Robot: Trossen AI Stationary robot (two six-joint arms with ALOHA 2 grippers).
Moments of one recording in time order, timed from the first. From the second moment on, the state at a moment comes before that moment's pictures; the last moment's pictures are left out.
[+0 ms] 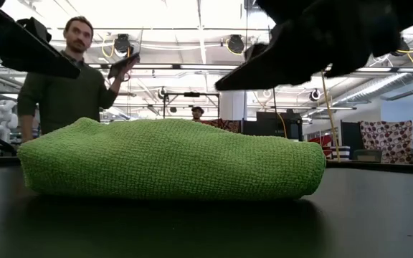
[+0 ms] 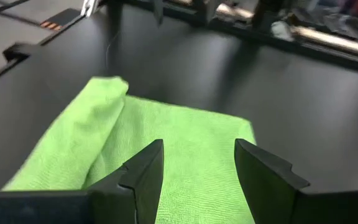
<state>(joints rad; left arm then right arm) -0.87 1.45 0.63 0.03 -0.89 -0.57 0.34 1.70 0.77 0.50 0.20 -0.10</state>
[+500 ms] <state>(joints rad) -0.81 1.45 0.63 0.05 -0.90 -0.57 0.24 1.87 0.85 0.59 -0.03 -0.16</state>
